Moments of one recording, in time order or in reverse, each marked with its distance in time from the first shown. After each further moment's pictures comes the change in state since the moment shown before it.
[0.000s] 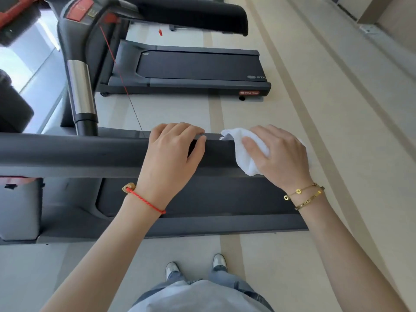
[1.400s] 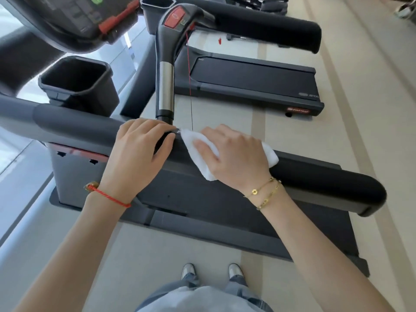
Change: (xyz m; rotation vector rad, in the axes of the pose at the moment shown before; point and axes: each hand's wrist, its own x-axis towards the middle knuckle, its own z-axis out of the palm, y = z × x) left_hand -0.050 -0.124 -0.082 0.212 0.110 -0.181; right_hand 0.051 -0.173 0.060 -0.008 -0.156 -0.321
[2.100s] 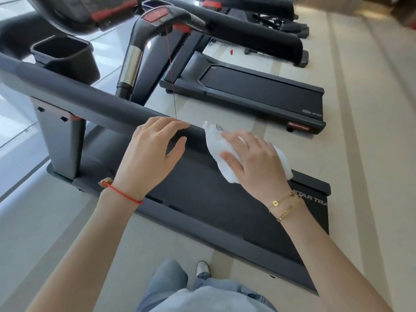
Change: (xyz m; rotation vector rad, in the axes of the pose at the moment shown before) left_hand -0.043 0.194 0.040 -0.077 0.077 -0.095; right_hand -0.123 0.173 -0.054 0.028 -0.041 -0.118
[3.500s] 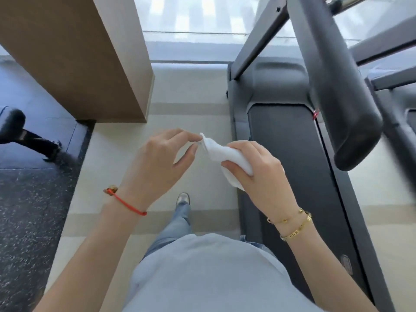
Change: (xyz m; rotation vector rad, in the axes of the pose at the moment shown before) left_hand -0.280 0.313 0.047 0.290 0.409 -0.989; right_hand -0.185 0.039 -0.031 0.846 -0.487 -0.923
